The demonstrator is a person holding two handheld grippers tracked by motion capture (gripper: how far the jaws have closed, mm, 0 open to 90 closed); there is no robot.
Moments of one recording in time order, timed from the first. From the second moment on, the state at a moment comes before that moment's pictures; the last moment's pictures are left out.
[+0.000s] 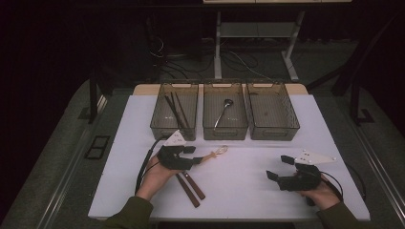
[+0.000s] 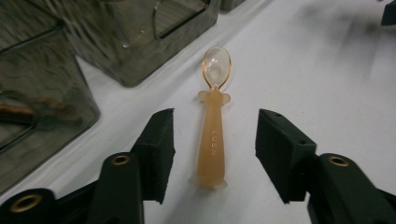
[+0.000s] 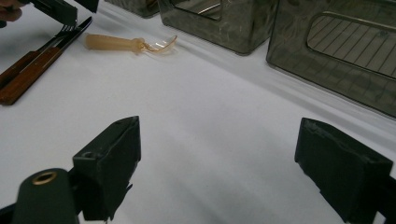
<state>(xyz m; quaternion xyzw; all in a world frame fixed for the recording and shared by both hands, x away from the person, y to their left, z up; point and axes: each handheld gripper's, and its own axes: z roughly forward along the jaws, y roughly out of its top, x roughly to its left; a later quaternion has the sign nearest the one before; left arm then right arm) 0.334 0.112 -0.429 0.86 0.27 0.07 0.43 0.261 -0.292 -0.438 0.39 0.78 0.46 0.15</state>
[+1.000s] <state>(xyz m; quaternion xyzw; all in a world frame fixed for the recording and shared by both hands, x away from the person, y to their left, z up) 0.338 0.086 -0.443 0.90 0.24 0.09 0.34 0.260 -0.290 -0.438 0.38 0.79 0.45 0.17</state>
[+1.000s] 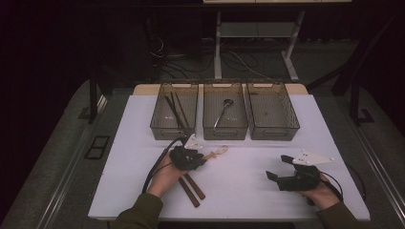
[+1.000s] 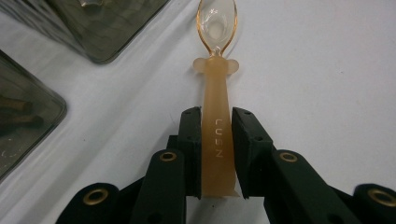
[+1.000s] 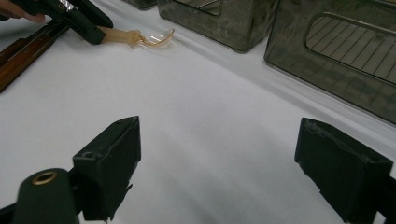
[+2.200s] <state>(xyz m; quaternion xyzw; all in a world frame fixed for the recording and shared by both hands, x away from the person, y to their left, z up) 0.392 0.067 -0.340 0.88 0.25 0.11 0.39 0.263 -0.291 -0.439 0.38 0.79 0.44 0.17</state>
